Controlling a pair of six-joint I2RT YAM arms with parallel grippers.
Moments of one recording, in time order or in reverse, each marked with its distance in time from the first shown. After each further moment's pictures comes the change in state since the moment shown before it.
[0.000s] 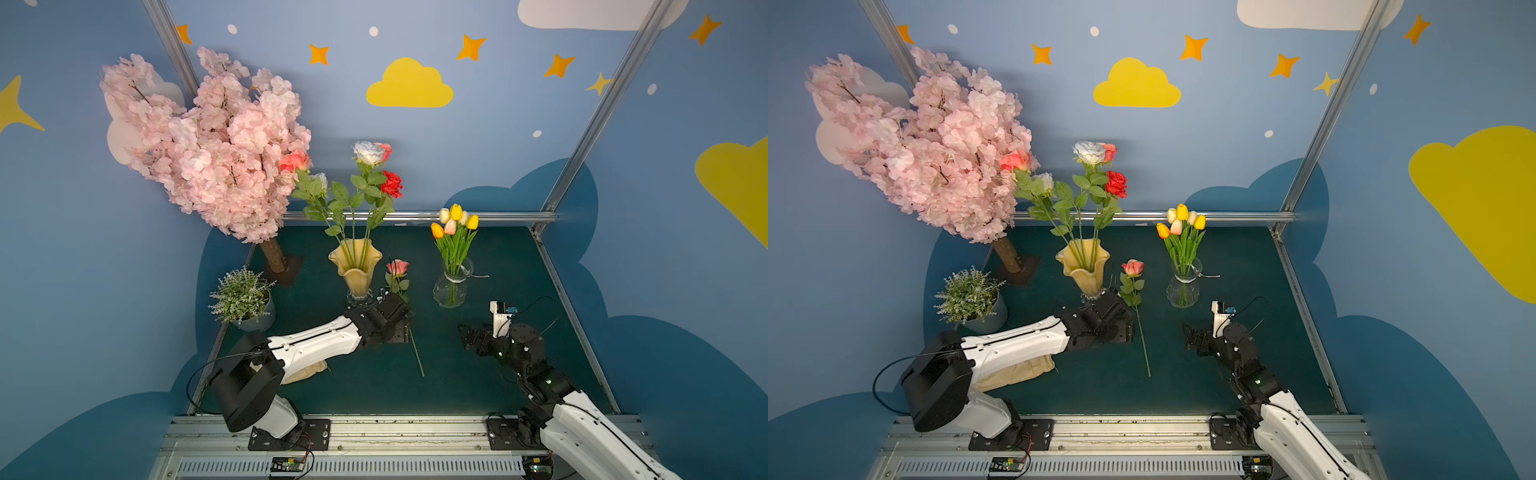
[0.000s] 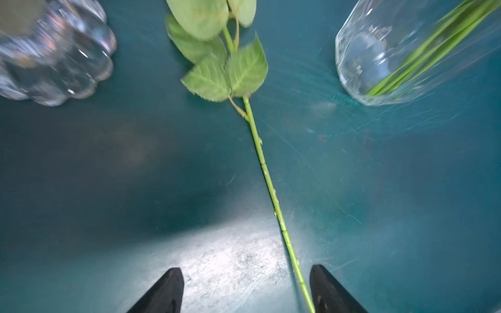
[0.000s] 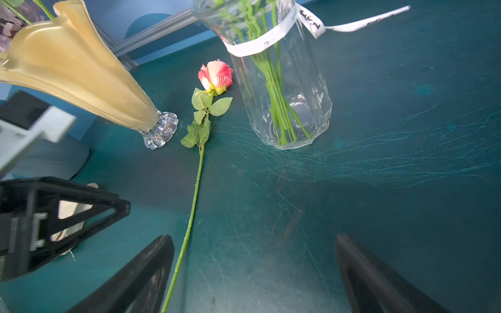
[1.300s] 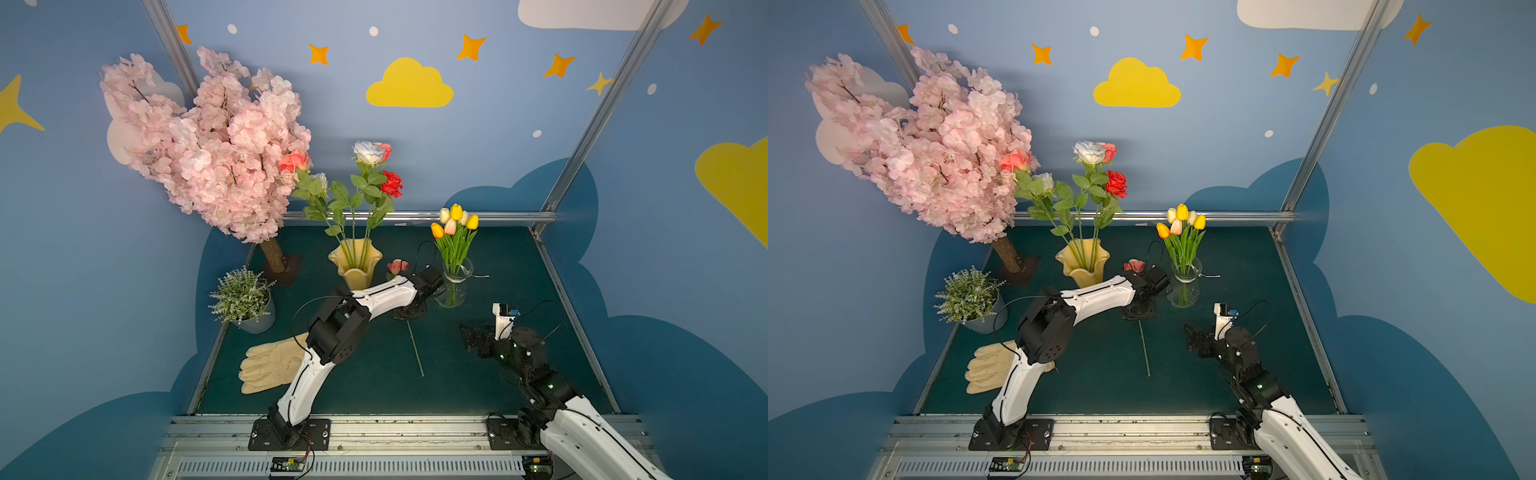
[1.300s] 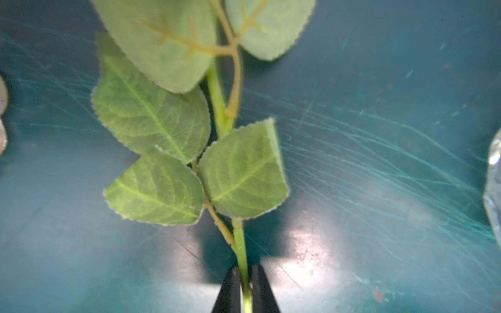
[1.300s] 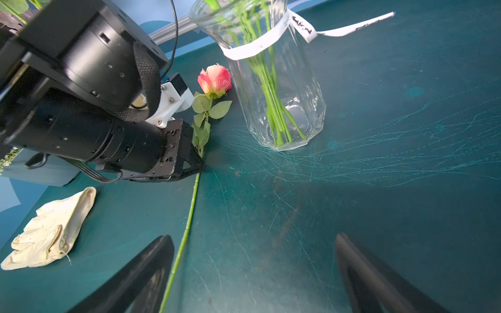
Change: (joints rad) left arm 0.064 0.670 0.765 -0.465 -0.066 -0.091; right arm 0.000 -0.051 -0.024 -0.006 0.021 0.005
